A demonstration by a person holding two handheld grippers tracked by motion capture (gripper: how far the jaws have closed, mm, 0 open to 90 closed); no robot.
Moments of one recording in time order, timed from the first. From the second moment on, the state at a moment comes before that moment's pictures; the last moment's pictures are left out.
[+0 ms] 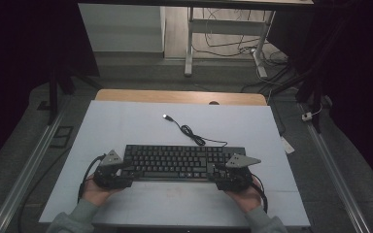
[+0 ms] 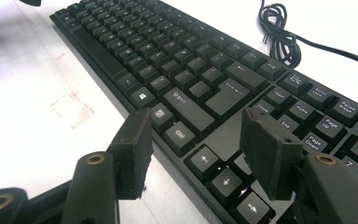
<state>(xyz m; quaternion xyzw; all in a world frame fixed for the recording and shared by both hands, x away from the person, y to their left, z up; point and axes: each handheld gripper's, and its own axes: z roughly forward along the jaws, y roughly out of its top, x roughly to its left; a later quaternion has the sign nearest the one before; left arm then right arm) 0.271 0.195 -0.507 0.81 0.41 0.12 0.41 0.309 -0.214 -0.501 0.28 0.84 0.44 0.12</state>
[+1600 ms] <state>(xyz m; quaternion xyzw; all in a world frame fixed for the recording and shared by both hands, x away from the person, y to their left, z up) 0.313 0.195 -0.513 0.82 0.43 0.14 0.35 0.310 -0.212 -0.501 0.28 0.84 0.44 0.13</state>
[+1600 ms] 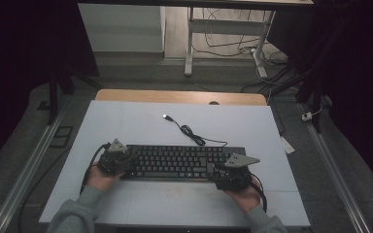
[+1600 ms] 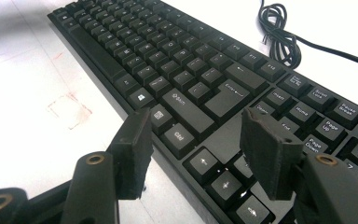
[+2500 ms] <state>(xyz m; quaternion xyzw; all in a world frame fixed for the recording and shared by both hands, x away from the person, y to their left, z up) 0.317 0.190 -0.520 0.83 0.43 0.14 0.33 0.311 -0.213 -0.503 0.29 0.84 0.44 0.12</state>
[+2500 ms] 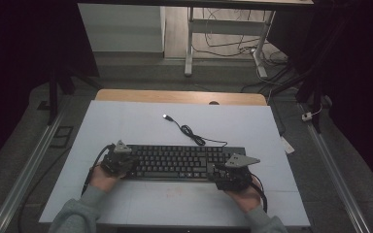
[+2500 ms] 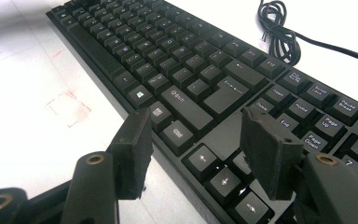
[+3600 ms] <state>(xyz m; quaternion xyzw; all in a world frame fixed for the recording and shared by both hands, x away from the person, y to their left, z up) 0.299 0.208 -0.499 0.79 0.44 0.13 0.41 0.311 -0.216 -0.501 0.29 0.84 0.44 0.13</state>
